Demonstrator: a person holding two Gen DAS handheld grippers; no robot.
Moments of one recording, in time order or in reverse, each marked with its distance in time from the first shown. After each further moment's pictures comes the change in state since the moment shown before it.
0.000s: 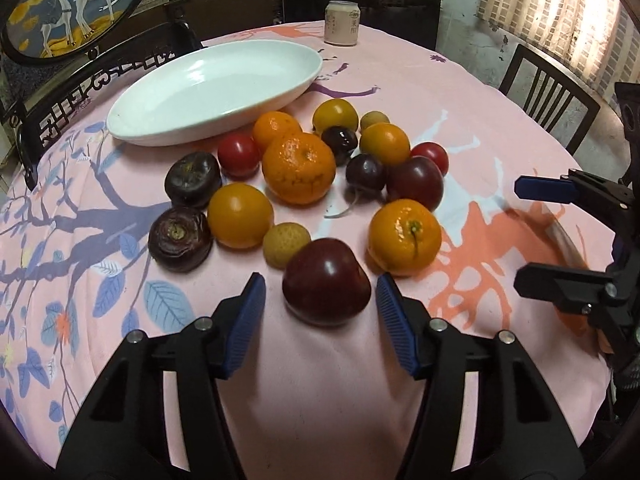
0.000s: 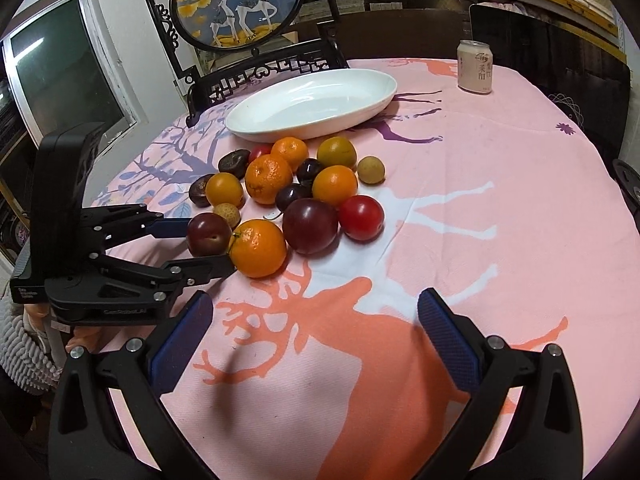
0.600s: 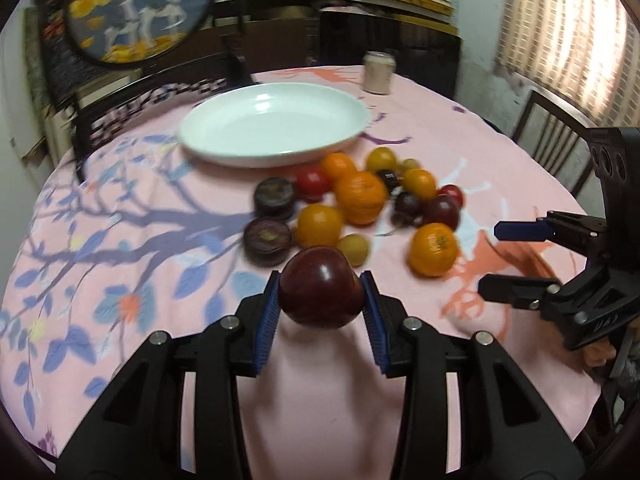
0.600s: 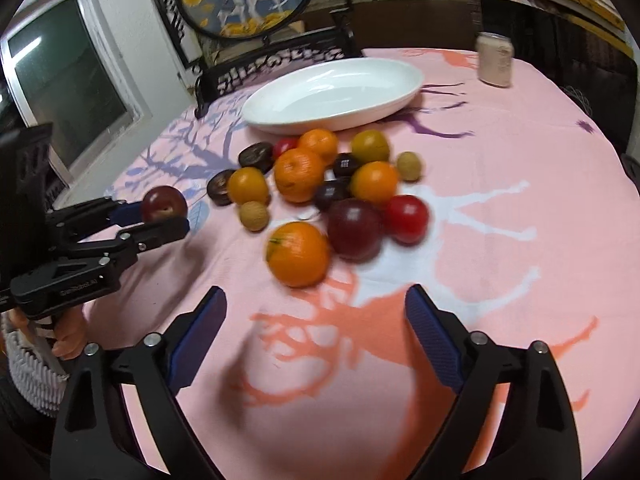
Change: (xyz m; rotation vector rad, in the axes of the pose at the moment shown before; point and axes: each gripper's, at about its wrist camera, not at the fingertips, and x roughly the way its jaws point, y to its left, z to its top) left arm -0.061 0.042 -0.024 -0.097 -0.149 0.054; right arm 0.022 0.034 0.008 -0.005 0.048 0.002
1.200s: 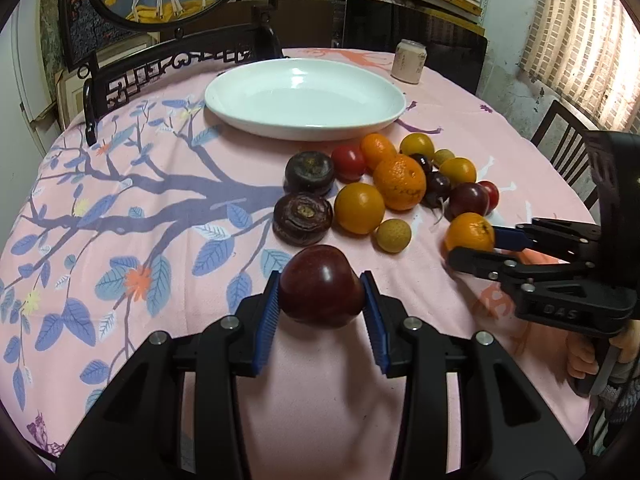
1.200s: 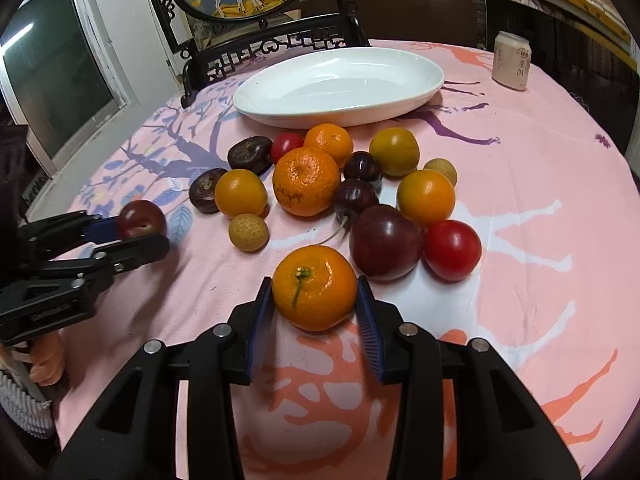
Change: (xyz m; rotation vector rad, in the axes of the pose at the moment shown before) left arm 0.016 0.021 -0.004 -0.077 0.063 0.021; right arm 0.032 0.005 0.015 0.003 0.019 -0.022
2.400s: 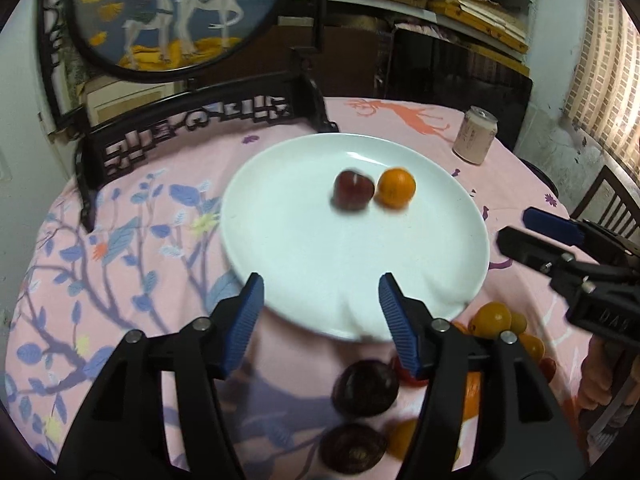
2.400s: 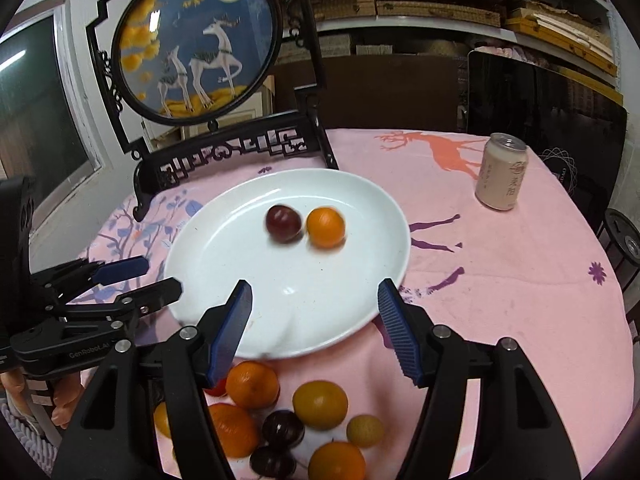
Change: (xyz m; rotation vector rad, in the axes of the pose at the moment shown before) left arm 0.053 0.033 0.125 -0.098 -0.099 0.108; right arm 0.012 -0.046 0.139 0.011 -0.215 -0.086
